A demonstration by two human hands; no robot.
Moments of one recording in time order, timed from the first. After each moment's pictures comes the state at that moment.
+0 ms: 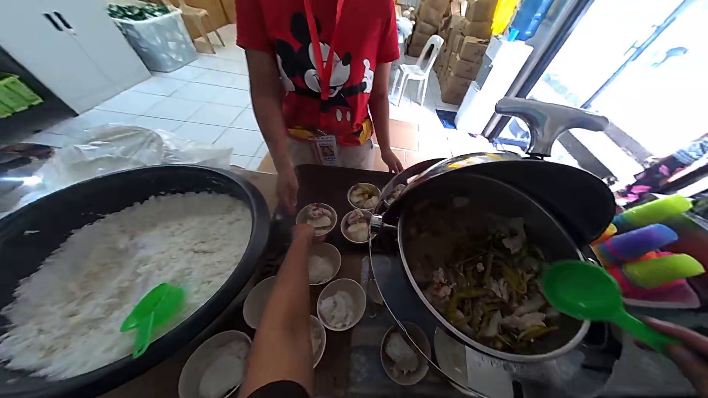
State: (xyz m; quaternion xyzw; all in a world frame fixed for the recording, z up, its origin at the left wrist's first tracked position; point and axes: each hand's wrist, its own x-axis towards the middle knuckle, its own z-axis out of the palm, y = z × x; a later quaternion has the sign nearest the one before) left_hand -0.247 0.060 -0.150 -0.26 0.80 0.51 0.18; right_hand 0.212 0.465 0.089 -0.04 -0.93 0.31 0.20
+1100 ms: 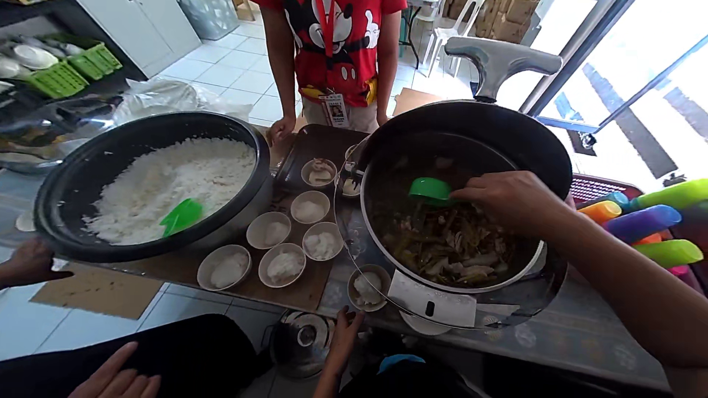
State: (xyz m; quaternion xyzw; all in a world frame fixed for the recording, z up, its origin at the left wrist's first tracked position) left_hand 0.176 0.181 -0.143 -0.28 0.67 0.64 0.26; right_hand 0.039 0.489 0.105 0.39 -0.92 -0.01 0.11
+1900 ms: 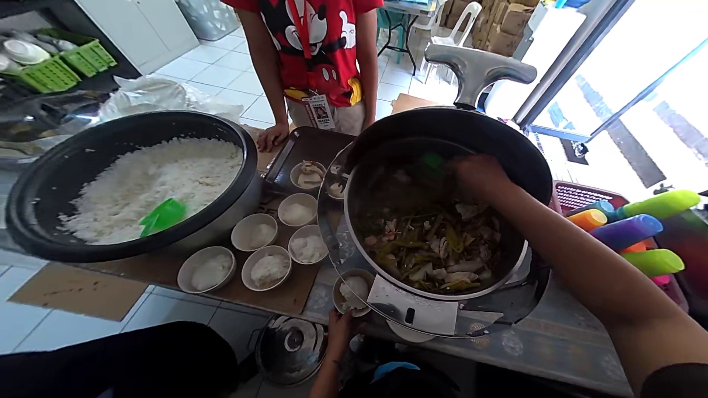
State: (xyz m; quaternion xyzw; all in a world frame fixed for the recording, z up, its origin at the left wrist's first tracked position) left_hand 0.157 0.220 -0.163 -0.39 0.54 0.73 0.14; right_hand -0.042 0.505 0.076 0.16 -0.99 0.00 -0.01
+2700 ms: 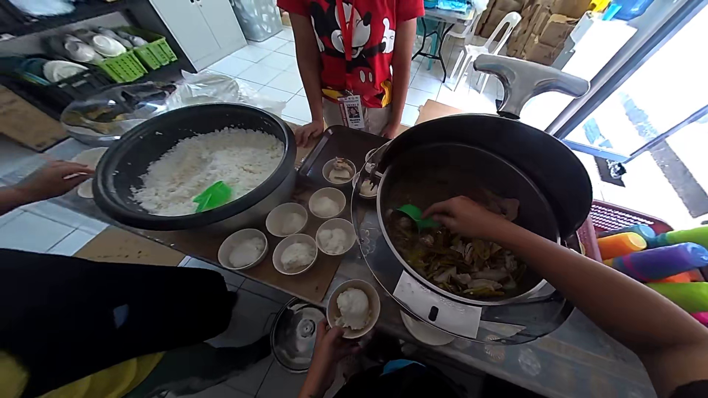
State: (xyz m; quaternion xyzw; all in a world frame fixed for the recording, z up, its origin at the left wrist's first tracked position) left_hand 0.209 0.164 -0.128 -0.37 0.54 0.75 0.12; right_hand -0.001 0.431 0.067 0.24 -0.92 0.22 -0.22
